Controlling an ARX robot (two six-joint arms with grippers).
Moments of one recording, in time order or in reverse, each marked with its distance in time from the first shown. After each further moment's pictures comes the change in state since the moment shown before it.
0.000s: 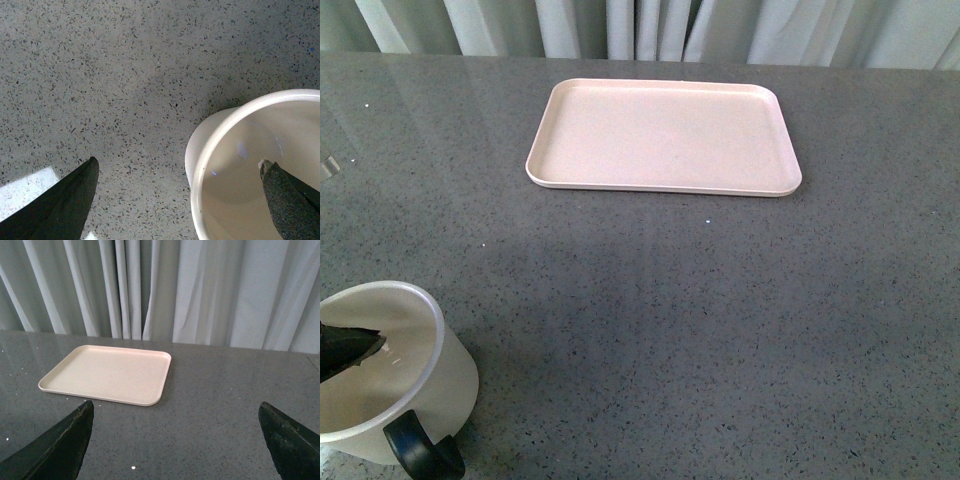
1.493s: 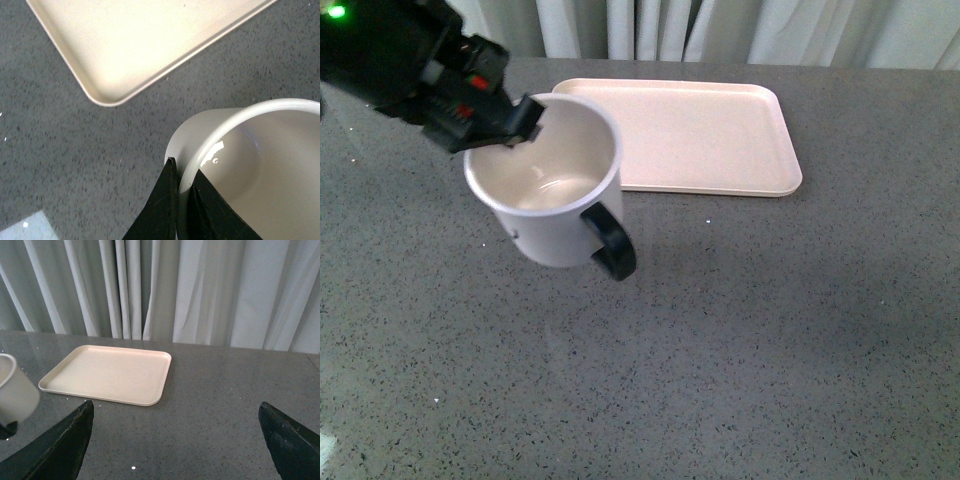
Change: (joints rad) left arm -0.277 0.209 0.452 -0.057 -0.060 -0.265; right arm 0.000 0.000 0.000 0.000 0.000 0.000
